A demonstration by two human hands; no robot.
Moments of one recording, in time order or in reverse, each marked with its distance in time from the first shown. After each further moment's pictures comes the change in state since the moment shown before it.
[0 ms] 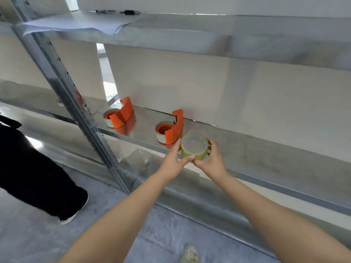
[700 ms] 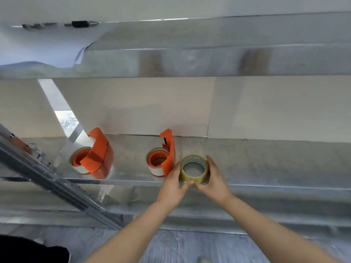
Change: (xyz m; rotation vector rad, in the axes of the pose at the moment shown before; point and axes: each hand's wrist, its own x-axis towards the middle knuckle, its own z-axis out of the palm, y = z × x) left_hand 0.075 -0.063 -0.026 0.233 -0.276 0.116; right_hand 0.027 0.032 0.047 -0.240 0.075 0.227
